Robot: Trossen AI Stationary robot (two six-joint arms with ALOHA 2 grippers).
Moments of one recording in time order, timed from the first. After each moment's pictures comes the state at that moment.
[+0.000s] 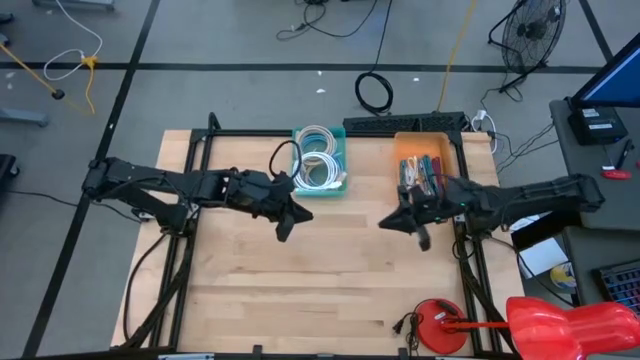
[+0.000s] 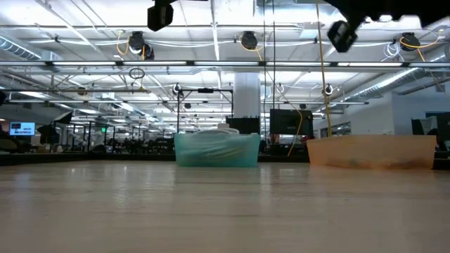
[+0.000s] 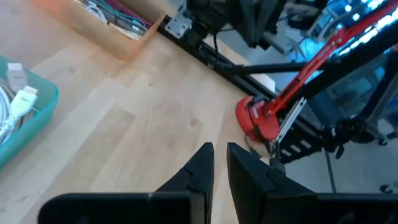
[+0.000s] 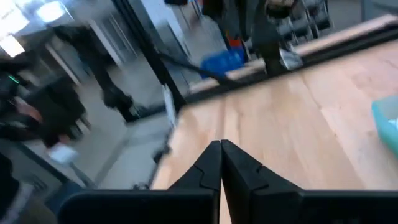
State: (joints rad) left arm -0.09 1.31 1.14 -0.28 0.00 -0.64; right arm 0.08 0.80 0.55 0.13 -0.19 0.43
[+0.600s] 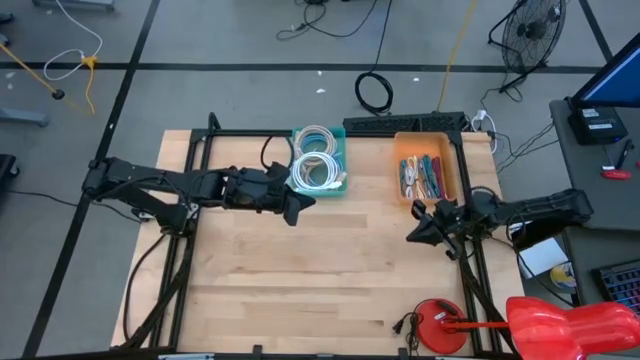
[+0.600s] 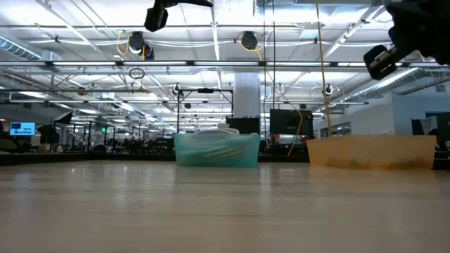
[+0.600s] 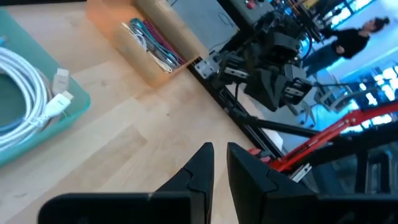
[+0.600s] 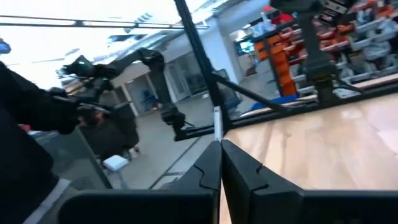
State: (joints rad) left arm -0.09 1.31 1.14 -0.23 -0.19 -0.86; right arm 0.11 0.29 0.02 0.45 -0.31 0.44
